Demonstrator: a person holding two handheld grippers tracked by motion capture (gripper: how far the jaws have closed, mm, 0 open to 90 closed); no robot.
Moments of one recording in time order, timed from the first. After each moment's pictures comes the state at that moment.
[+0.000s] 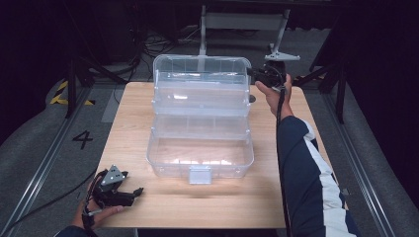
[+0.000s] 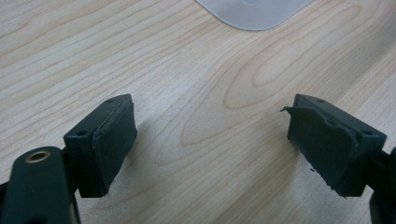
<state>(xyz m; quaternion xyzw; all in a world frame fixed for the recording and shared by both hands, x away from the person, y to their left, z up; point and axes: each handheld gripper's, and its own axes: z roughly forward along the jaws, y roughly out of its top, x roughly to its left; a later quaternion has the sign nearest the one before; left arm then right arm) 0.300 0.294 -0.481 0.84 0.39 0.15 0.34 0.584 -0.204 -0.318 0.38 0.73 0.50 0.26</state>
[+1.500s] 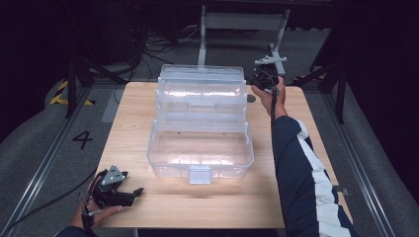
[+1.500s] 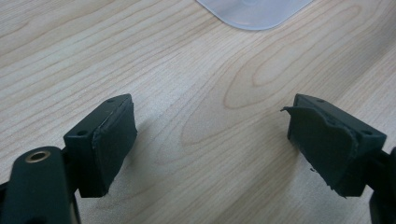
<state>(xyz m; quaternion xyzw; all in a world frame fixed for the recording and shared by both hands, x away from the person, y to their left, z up) 0.300 0.294 -0.481 0.85 0.39 0.15 0.33 0.600 -0.191 -0.341 0.39 0.77 0.44 0.25</state>
